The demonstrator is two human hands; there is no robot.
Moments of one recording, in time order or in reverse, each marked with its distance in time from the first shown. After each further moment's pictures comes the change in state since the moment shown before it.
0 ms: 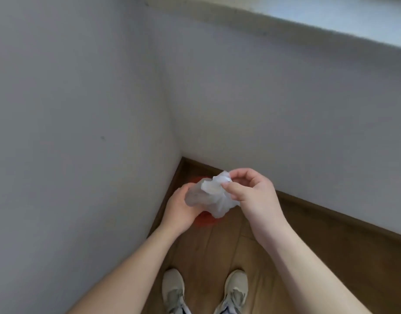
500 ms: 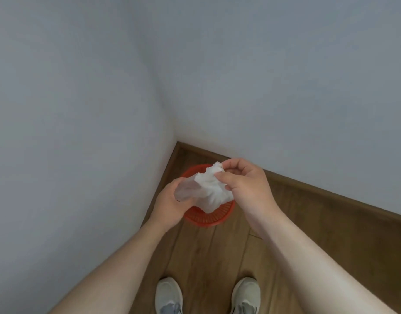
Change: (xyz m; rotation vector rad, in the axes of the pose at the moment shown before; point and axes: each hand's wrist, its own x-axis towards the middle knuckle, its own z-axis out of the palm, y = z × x) left_hand 0.092 -0.135 0.047 0.022 -0.013 -0.059; right_hand 0.116 0.147 0.034 0.001 -0.008 0.128
